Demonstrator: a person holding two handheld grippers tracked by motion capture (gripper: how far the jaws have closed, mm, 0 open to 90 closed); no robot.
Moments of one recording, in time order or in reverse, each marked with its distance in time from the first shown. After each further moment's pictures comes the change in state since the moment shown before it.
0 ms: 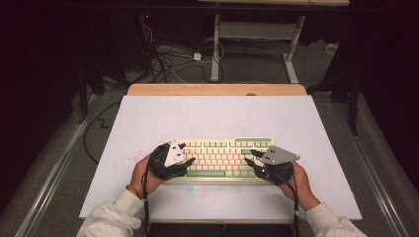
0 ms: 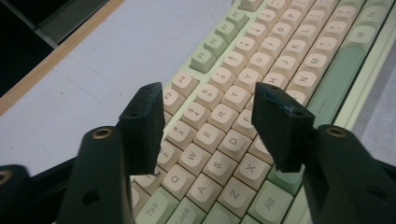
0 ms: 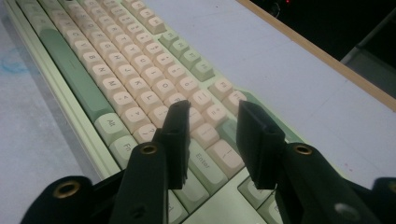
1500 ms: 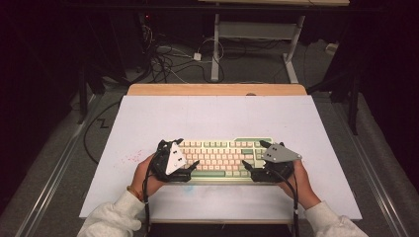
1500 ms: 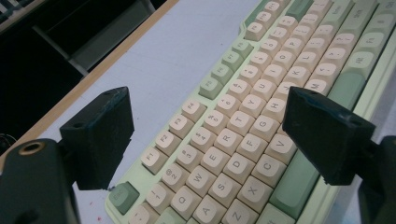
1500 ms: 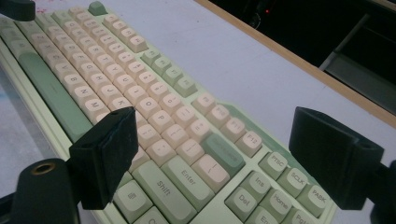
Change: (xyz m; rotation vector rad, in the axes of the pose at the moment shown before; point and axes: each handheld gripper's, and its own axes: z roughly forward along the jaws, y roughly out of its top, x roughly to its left) left arm -0.012 0.003 -0.008 -0.094 0.065 0.052; right arm -0.002 0.004 -0.002 -0.043 -0.073 0.040
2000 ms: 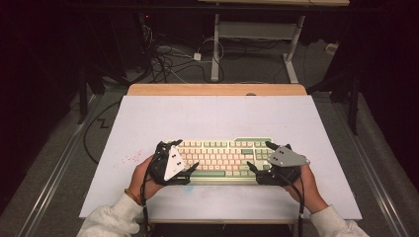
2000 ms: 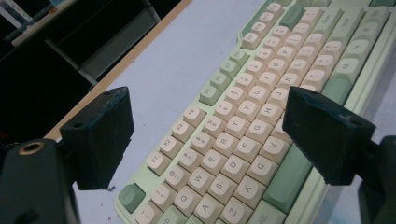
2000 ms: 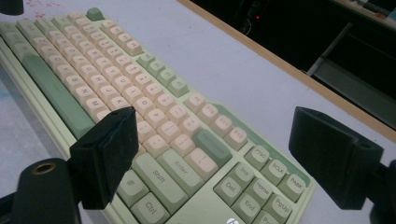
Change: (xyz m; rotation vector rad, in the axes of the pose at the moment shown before) left arm -0.008 0.004 -0.013 -0.023 0.020 0.039; right arm 0.001 0.000 -0.020 -0.025 -0.038 -0.012
